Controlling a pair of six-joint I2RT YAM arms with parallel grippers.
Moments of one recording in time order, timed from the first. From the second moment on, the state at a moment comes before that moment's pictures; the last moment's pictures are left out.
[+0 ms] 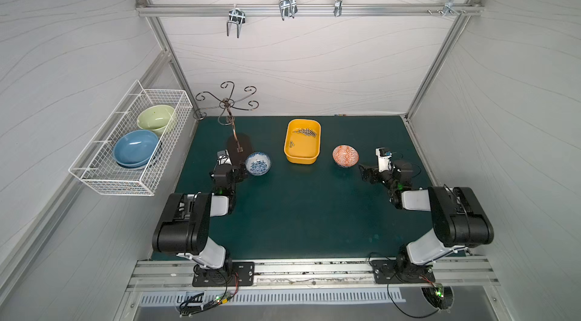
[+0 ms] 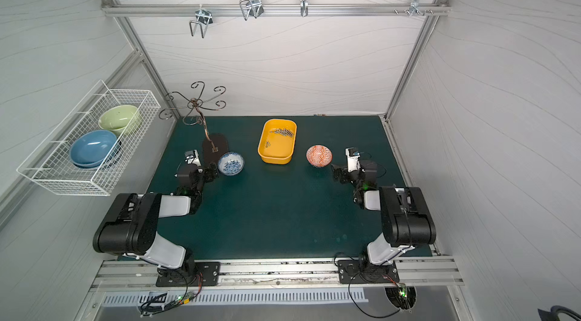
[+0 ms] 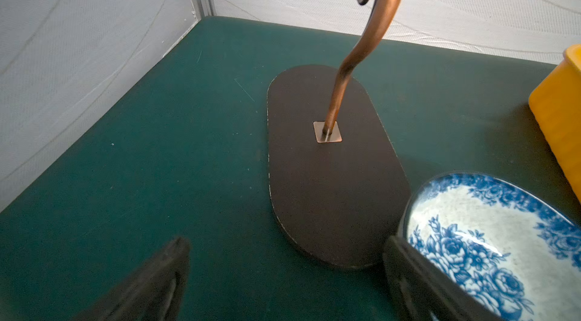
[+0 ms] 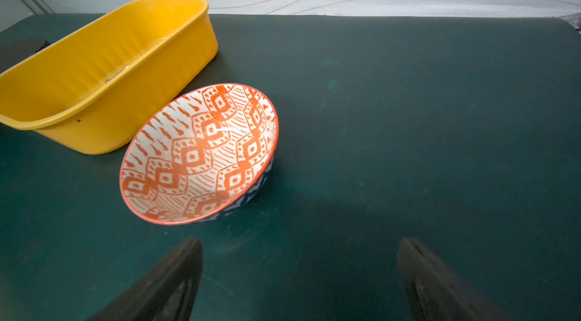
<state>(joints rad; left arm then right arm) 0.02 1.54 0.40 0.73 -0.21 -0.12 0.04 1.57 0.44 0.70 -0.33 -0.06</state>
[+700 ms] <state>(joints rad) 0.03 1.54 0.40 0.73 -0.18 -0.12 0.04 1.57 0.44 0.70 -0.34 -0.06</state>
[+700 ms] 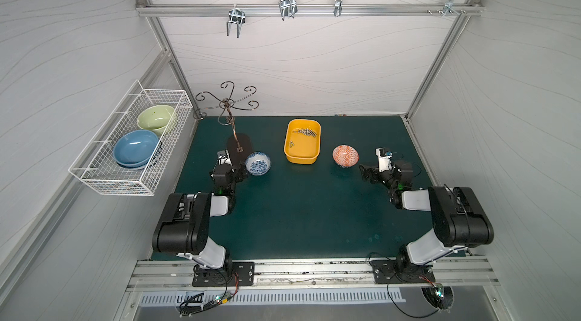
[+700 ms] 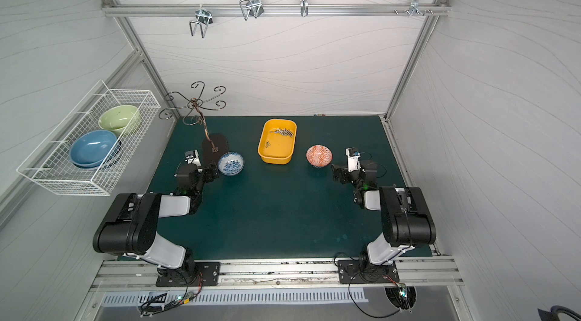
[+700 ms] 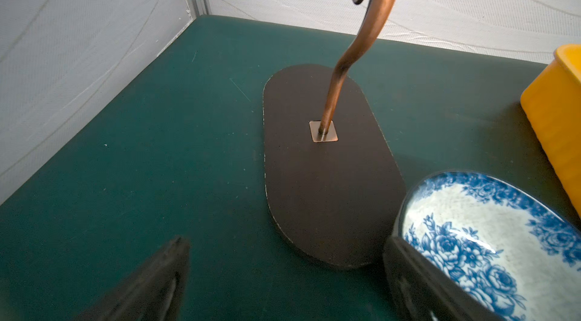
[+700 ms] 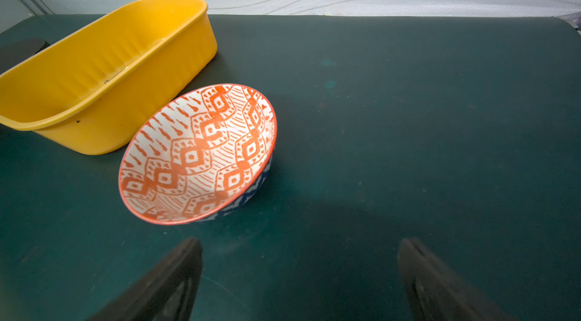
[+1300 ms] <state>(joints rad) 0.03 1.38 0.48 0.44 -0.27 -0.19 0.24 1.28 0.59 0.37 -0.01 -0.07</state>
